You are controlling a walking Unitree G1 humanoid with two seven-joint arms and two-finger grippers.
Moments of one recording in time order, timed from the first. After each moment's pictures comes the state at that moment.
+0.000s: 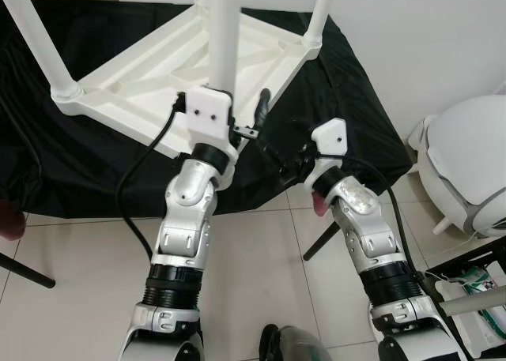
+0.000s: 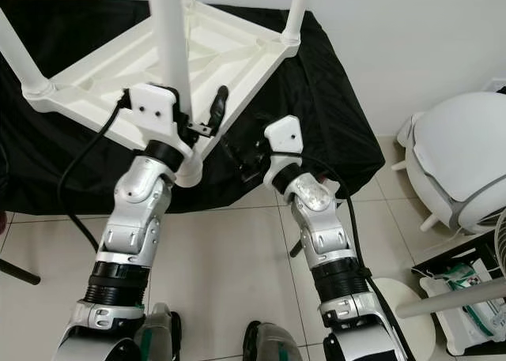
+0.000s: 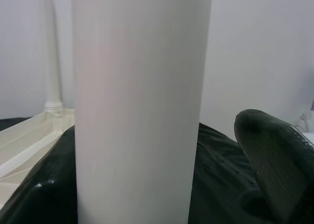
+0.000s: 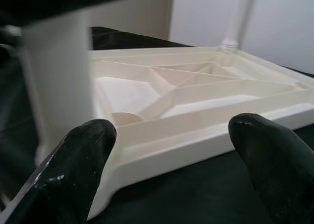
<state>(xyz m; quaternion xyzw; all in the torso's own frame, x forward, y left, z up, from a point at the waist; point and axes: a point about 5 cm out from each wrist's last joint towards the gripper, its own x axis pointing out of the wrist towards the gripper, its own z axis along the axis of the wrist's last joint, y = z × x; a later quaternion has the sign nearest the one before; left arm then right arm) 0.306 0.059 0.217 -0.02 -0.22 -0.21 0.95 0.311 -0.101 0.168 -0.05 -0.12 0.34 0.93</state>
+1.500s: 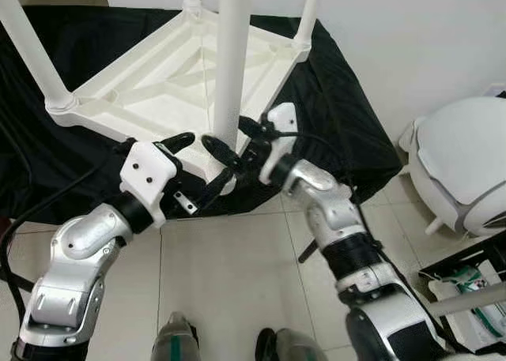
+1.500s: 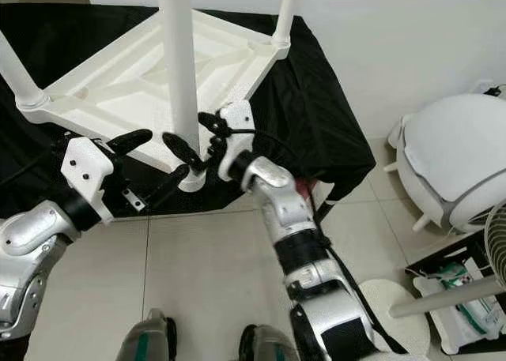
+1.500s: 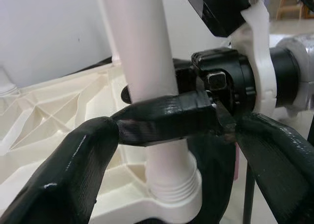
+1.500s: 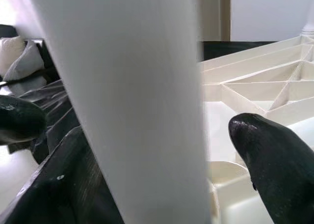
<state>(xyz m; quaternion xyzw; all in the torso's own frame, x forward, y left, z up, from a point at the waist) 0.234 0.150 0.202 0.16 -0.10 -0.35 0.92 0.334 -0.022 0.178 0.09 -0.07 0.43 0.90</state>
